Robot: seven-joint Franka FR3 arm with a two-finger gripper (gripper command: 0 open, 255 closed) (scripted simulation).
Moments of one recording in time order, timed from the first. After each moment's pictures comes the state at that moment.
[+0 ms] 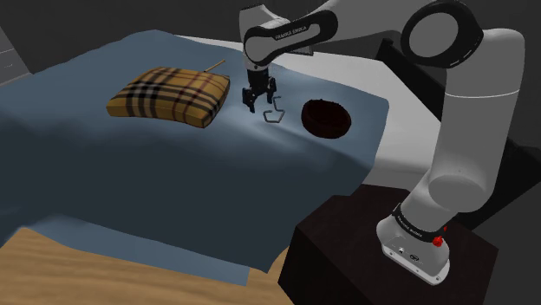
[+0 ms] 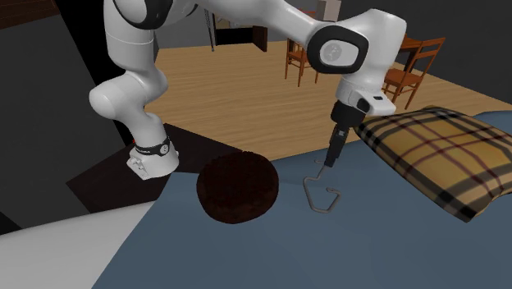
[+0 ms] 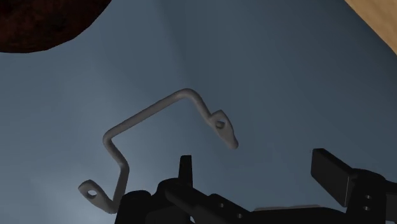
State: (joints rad) arm 0.08 0.41 0.16 -1.60 -0.18 1.90 0.25
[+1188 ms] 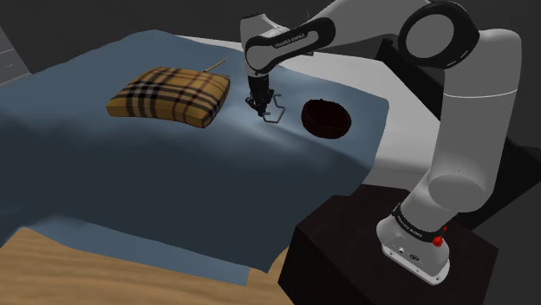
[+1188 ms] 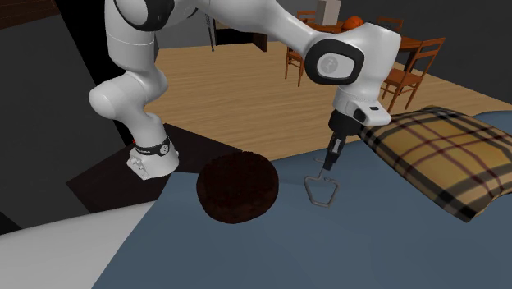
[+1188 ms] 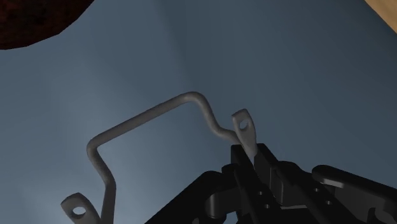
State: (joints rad) arm 0.08 0.43 0.15 -1.63 -0.19 1.95 0.25
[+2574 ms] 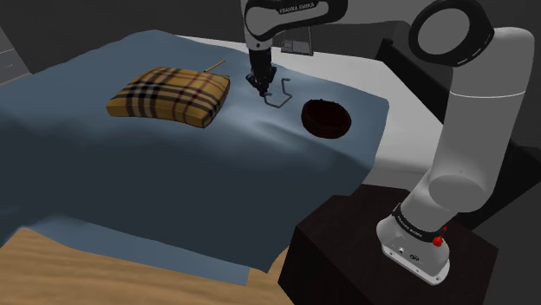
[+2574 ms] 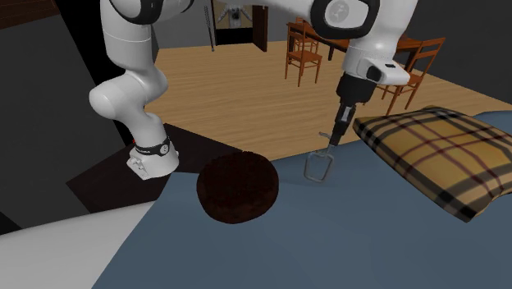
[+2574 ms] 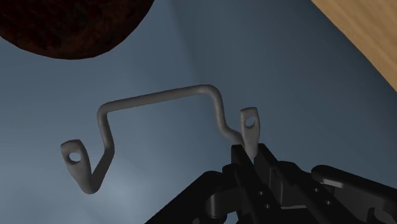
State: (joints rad) arm 0.08 0.37 0.16 -1.49 -0.17 1.75 0.22
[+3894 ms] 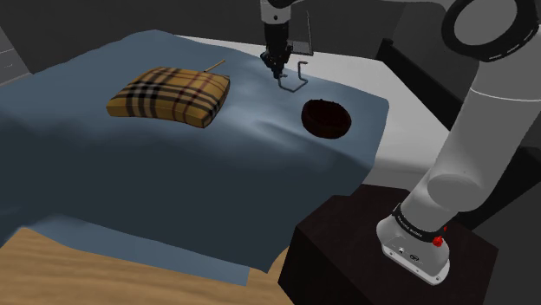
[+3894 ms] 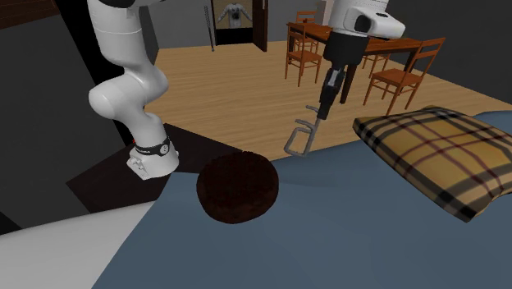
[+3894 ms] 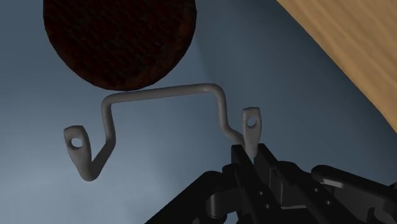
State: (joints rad) arm 0.05 0.21 0.15 -1.52 -0.14 1.62 0.17
